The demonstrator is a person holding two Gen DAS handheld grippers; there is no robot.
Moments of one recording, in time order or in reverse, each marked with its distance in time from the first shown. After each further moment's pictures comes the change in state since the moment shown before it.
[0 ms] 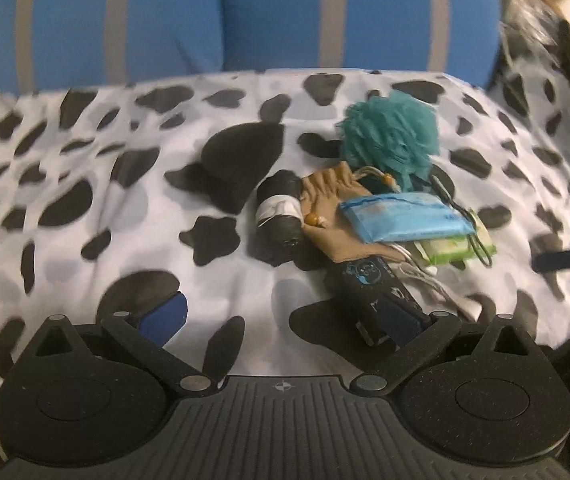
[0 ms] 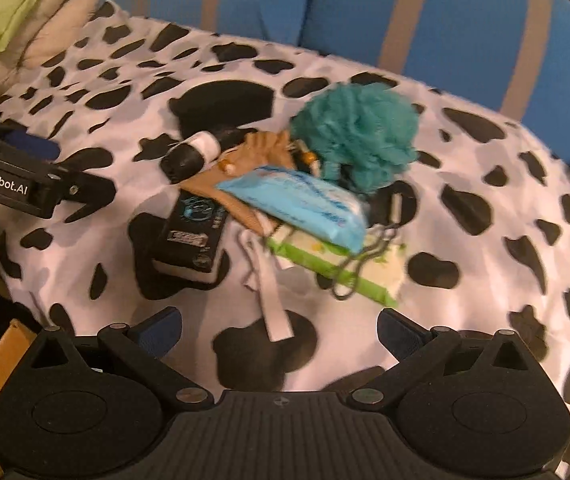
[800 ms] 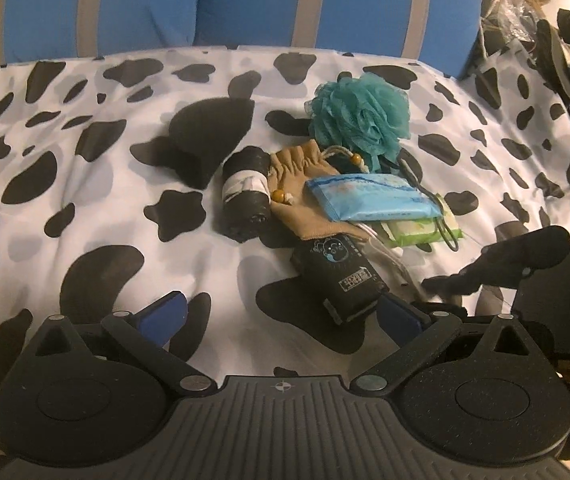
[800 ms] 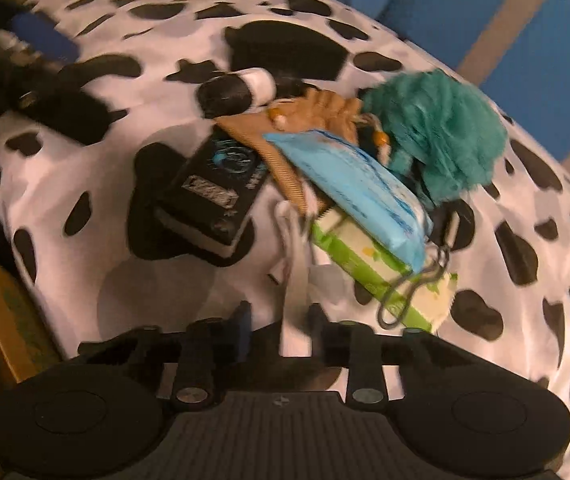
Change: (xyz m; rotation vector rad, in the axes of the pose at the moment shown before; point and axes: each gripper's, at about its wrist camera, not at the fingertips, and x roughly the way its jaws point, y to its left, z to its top) left arm 0.007 0.007 -0.006 -0.061 0.073 -0.139; right arm 0.052 0.032 -0.001 -0.309 0.085 -0.054
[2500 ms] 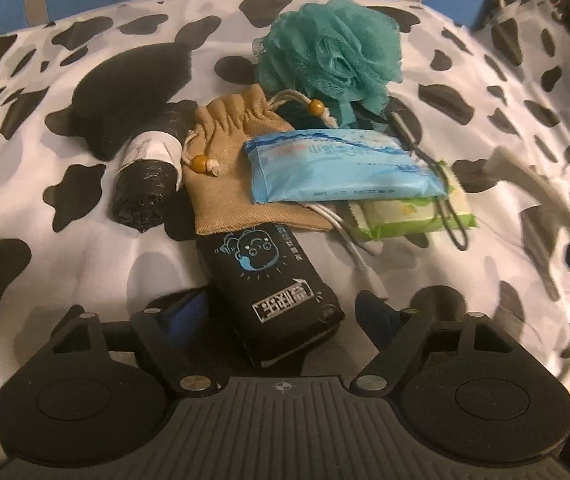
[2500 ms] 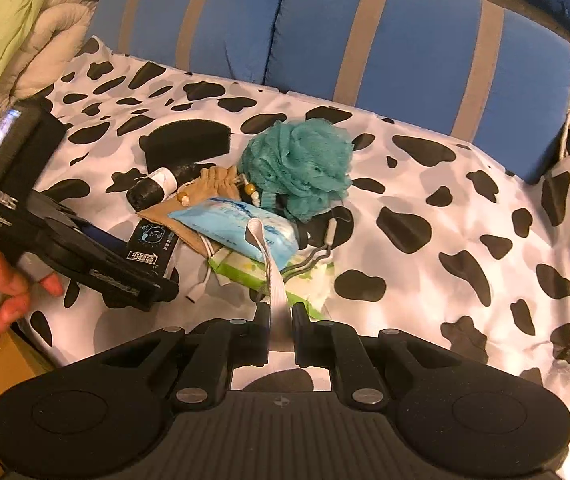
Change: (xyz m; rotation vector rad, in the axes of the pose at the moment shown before) left arm 0.086 -0.060 0.010 -0.006 0.116 0.060; right arm -0.094 -0.073 -0.047 0.332 -0.210 -0.046
